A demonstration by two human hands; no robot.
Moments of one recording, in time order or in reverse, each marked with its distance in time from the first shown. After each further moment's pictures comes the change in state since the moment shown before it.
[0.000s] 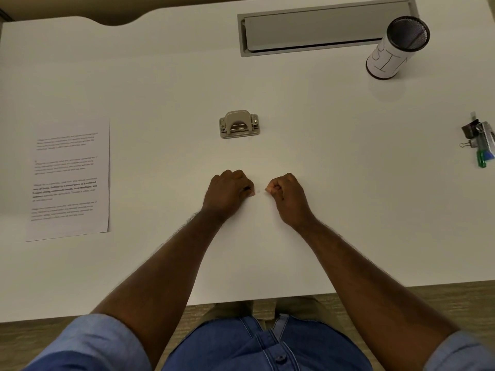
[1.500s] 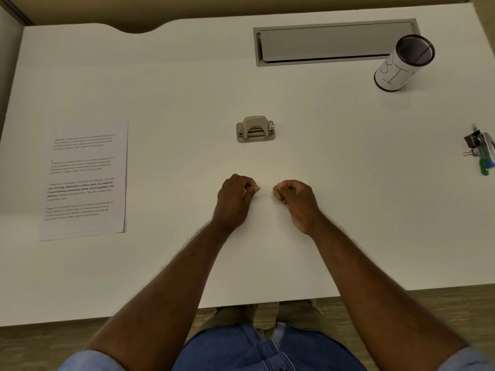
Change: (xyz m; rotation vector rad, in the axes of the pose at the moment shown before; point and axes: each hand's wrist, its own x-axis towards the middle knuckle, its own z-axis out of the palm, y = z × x) left_hand -0.029 -0.005 -0.013 -0.481 0.155 -0.224; right_hand 0.000 -0.033 0.013 0.619 0.024 0.429
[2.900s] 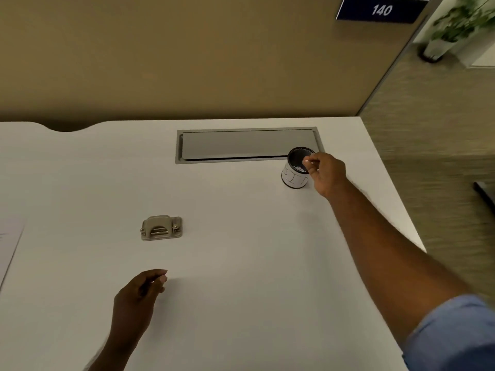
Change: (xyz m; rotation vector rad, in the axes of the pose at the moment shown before) left_hand 0.023 0.061 0.039 -0.250 0.295 -0.315; right_hand 0.206 -0.243 -0.260 0.469 0.325 -0.050
